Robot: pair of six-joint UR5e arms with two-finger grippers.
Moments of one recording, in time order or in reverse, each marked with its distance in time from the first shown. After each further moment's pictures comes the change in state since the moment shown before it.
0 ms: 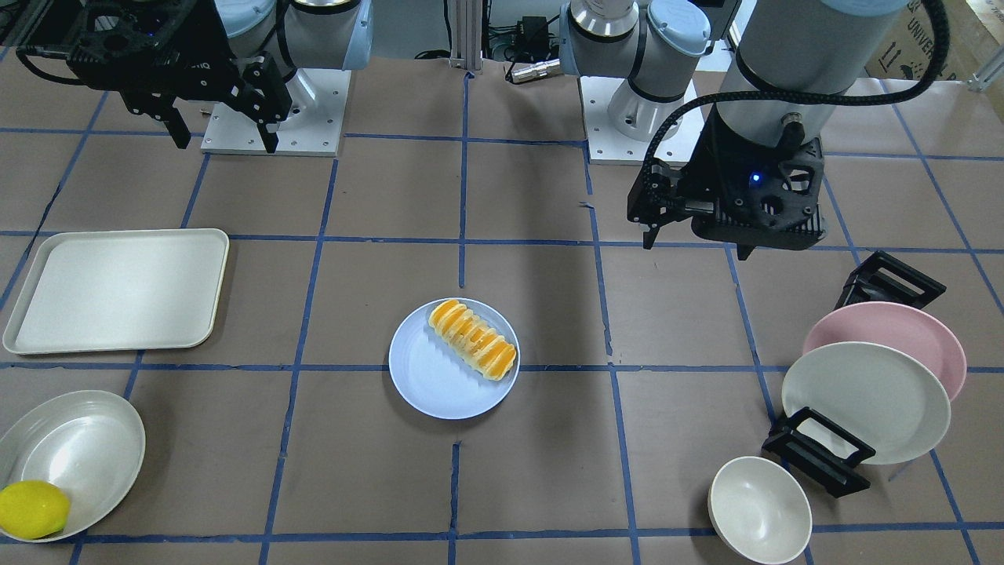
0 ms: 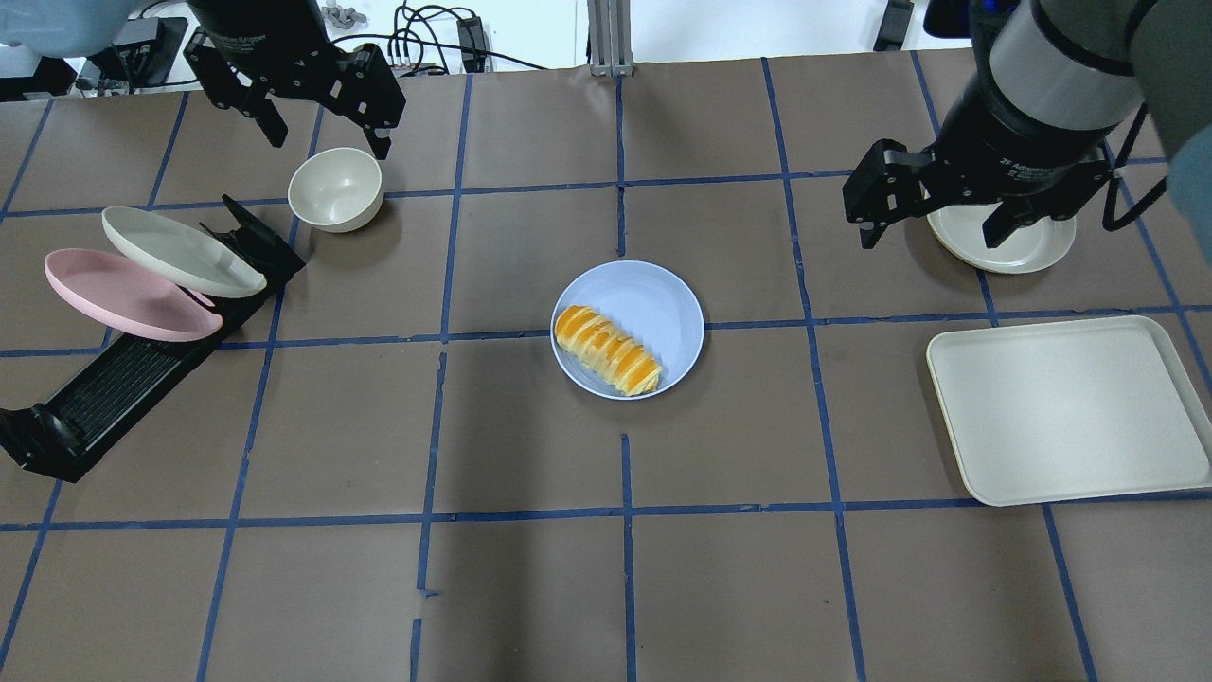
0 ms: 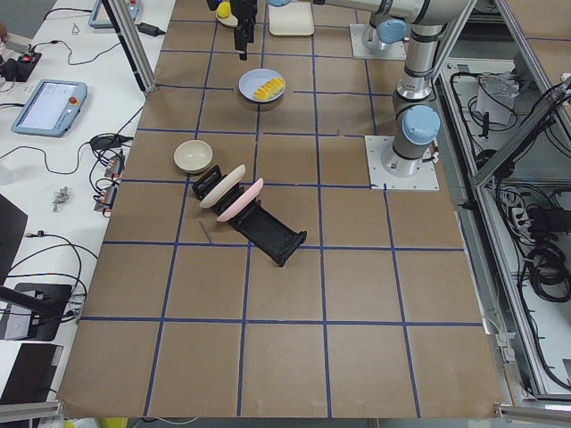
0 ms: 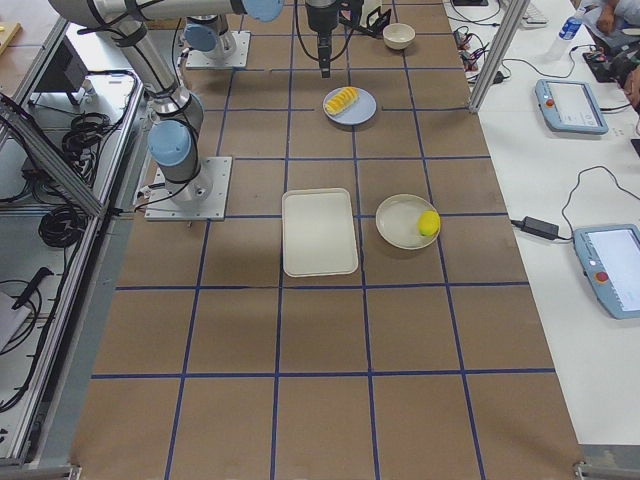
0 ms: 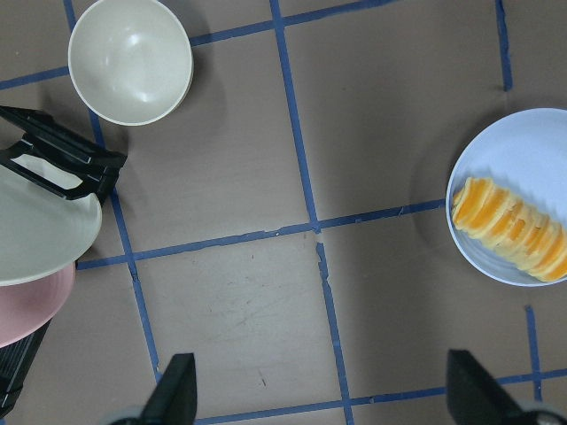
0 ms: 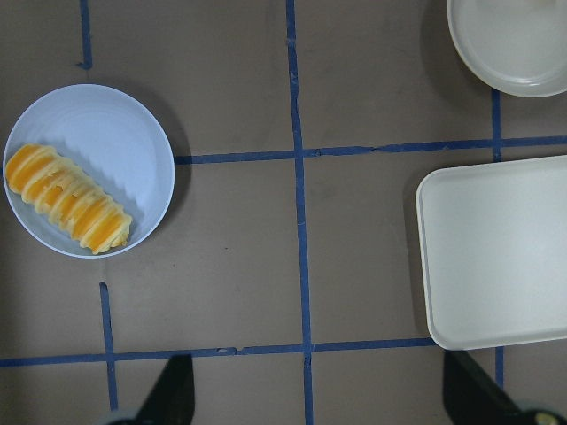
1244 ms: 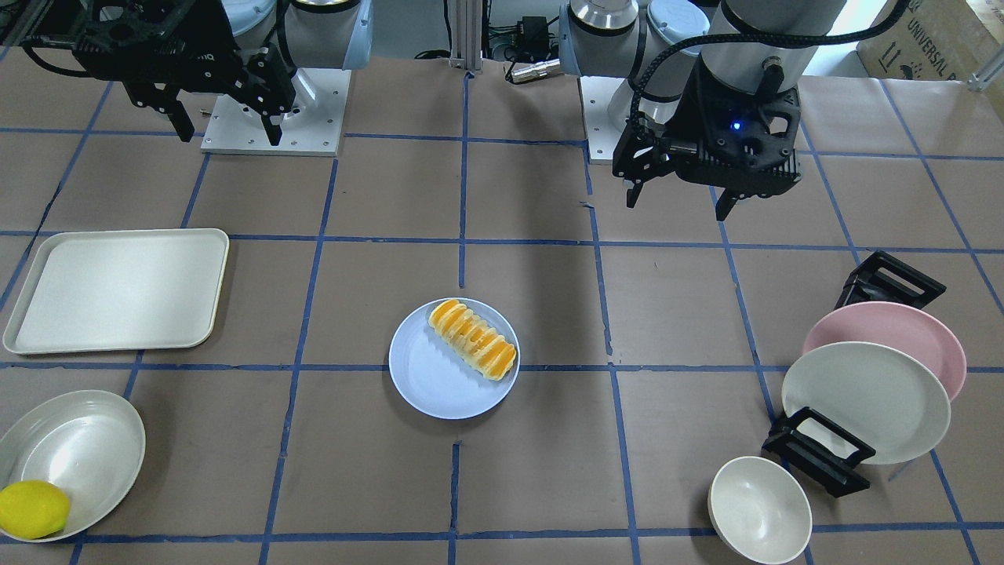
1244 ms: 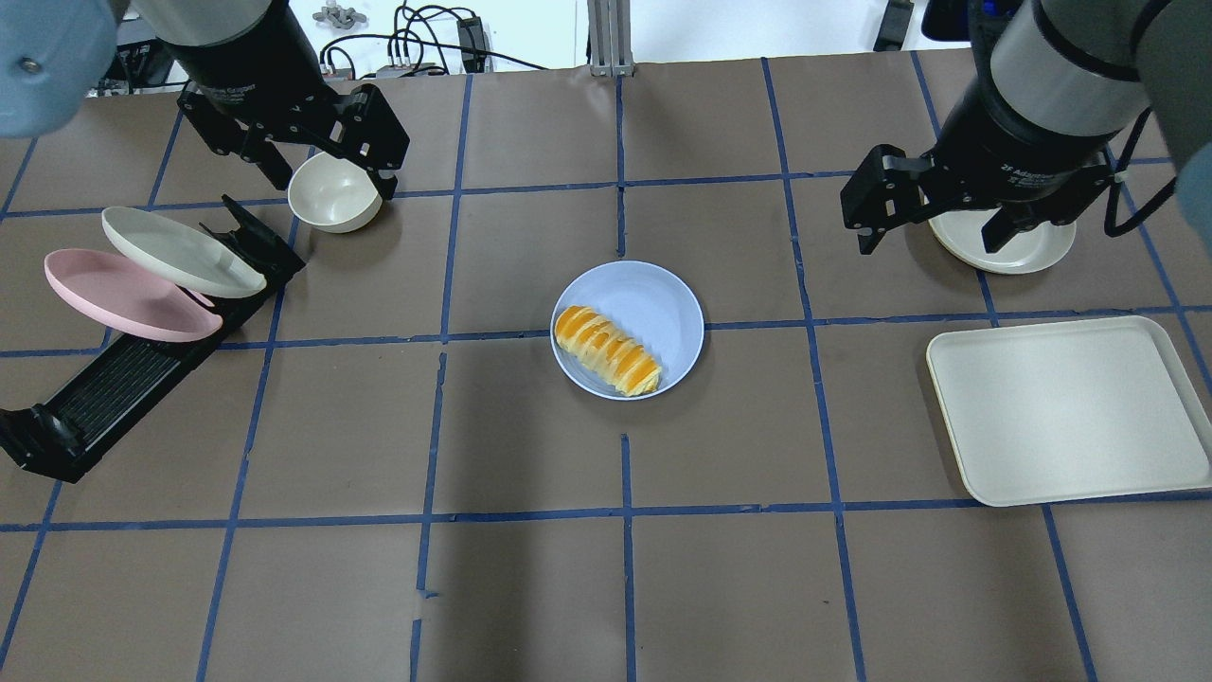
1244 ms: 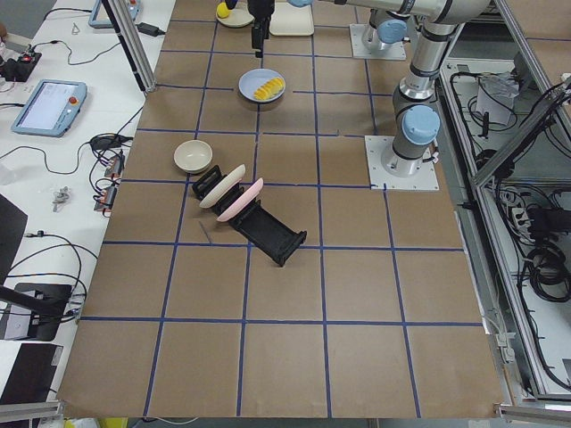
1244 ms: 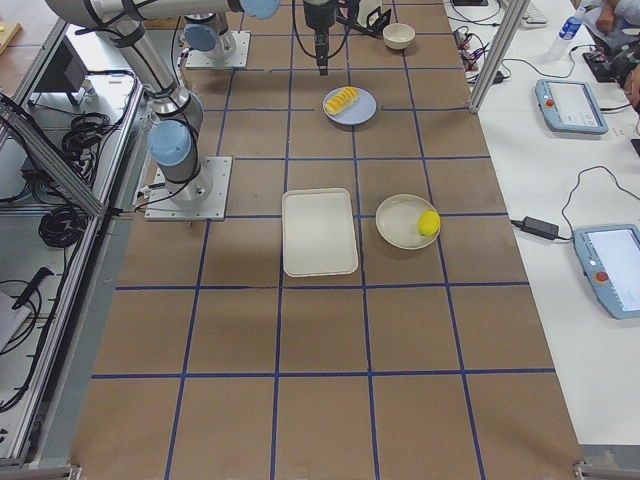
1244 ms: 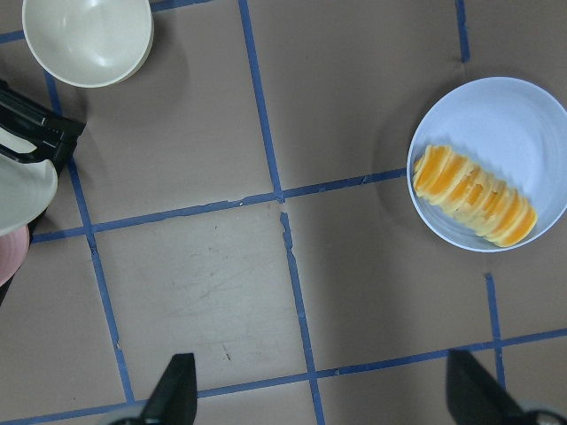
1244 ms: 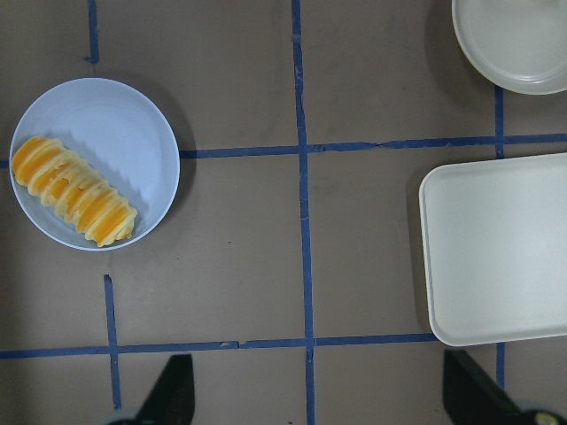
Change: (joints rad) left arm -0.001 0.107 -0.115 0.015 -0.041 0.003; right arm 0.005 -0.009 0.001 0.008 0.001 -0.001
